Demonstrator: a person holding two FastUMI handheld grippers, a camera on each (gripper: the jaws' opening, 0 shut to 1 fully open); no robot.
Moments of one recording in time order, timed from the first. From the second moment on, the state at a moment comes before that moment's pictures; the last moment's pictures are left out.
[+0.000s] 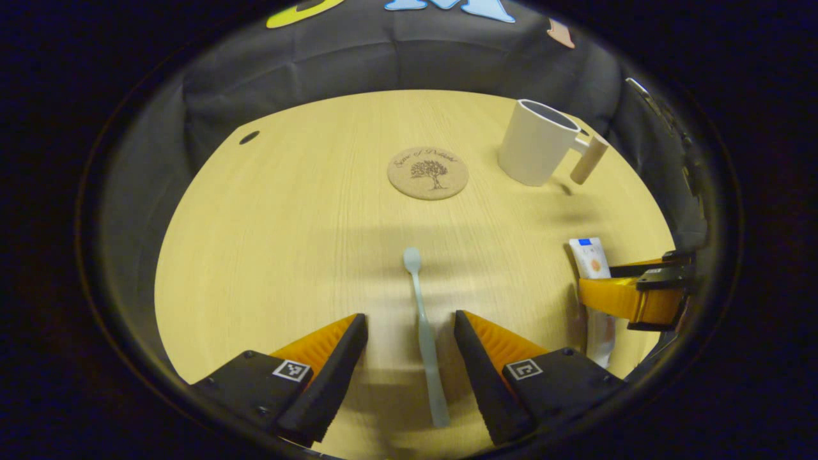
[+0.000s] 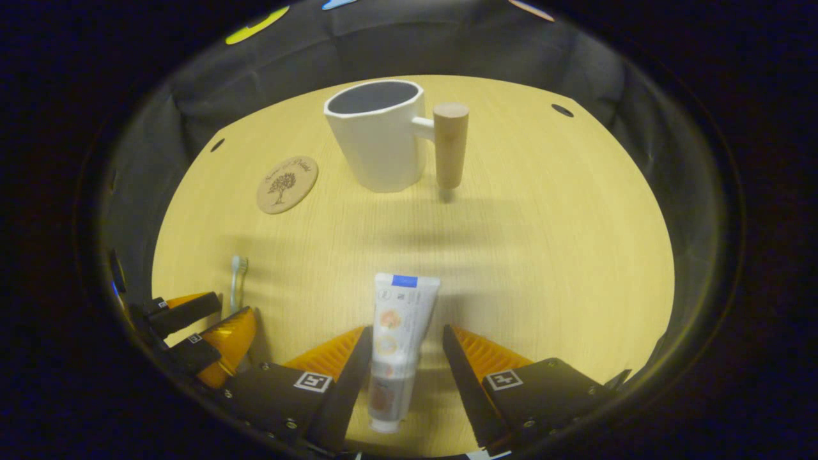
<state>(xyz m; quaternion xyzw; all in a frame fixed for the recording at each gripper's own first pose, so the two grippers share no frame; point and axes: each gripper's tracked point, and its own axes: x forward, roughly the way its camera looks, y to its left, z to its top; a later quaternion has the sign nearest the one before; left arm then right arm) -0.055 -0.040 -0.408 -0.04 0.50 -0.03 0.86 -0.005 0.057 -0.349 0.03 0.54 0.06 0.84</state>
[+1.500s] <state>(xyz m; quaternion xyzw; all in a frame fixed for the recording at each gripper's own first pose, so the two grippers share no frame) -0.038 -0.030 -0.388 0.00 0.46 -0.01 0.89 0.001 0.051 -0.323 0.12 0.51 0.06 0.85</state>
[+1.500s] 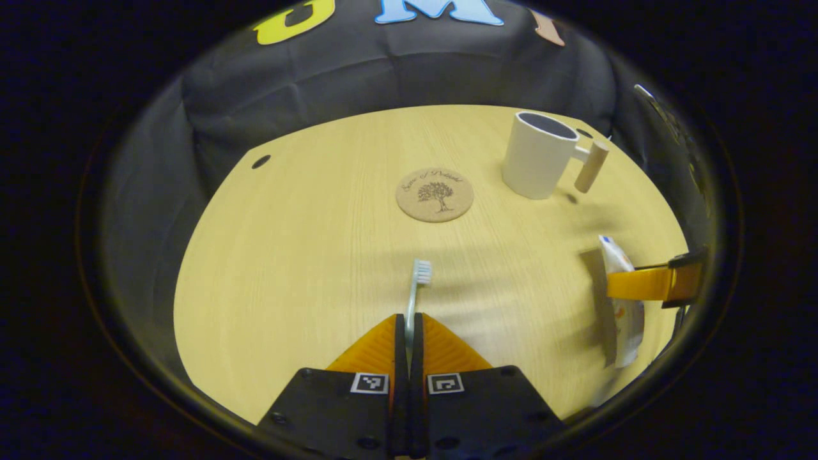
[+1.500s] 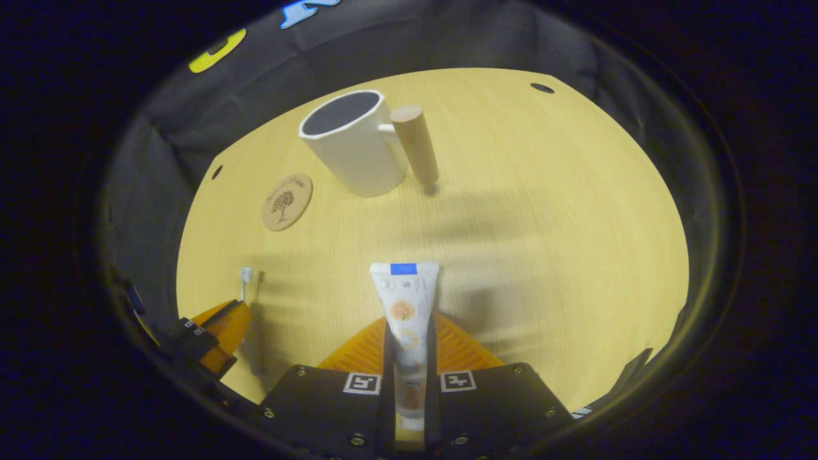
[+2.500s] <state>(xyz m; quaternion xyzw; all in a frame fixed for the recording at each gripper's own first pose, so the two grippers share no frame) -0.005 -0.018 -0.320 -0.01 0.39 0.00 0.92 0.087 0.052 -0.187 0.19 0.37 0.08 0.90</state>
